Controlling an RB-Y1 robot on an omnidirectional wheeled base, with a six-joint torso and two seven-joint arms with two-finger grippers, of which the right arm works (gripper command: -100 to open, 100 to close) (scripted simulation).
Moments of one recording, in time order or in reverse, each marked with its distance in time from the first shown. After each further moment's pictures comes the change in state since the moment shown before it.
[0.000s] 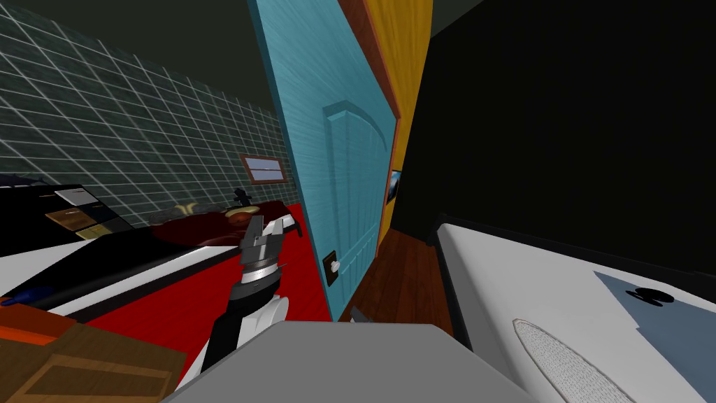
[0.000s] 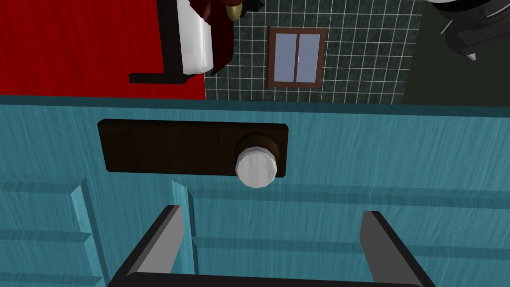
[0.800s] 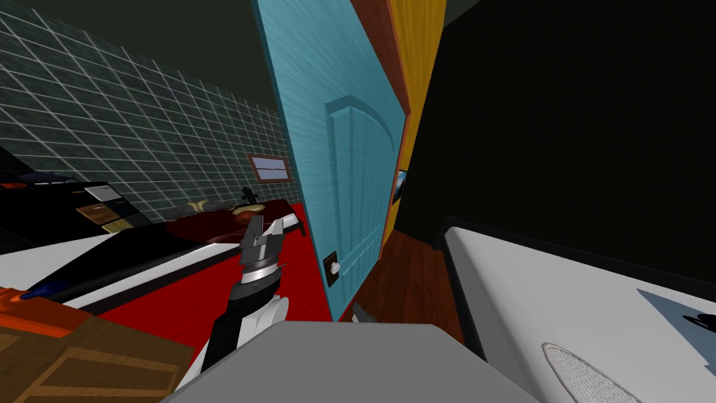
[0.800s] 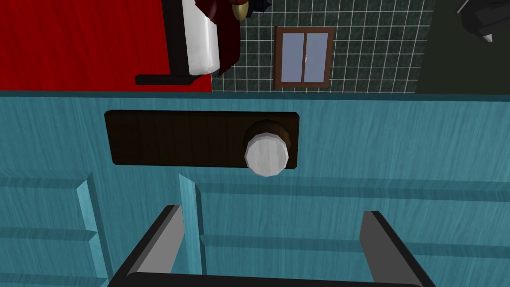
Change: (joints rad) arm -0.007 0.007 -0.010 0.014 -0.016 0.022 -0.009
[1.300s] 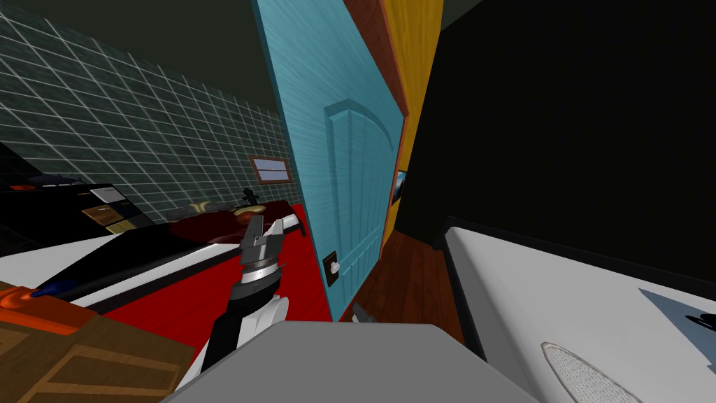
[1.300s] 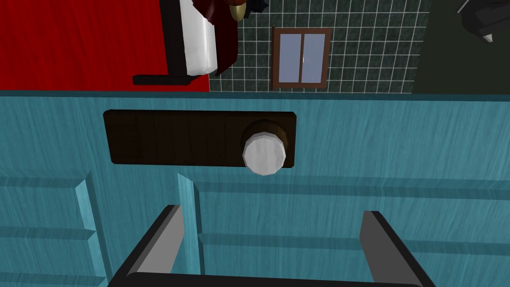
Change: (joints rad) arm 0.000 0.000 0.000 0.000 0.000 0.000 0.000
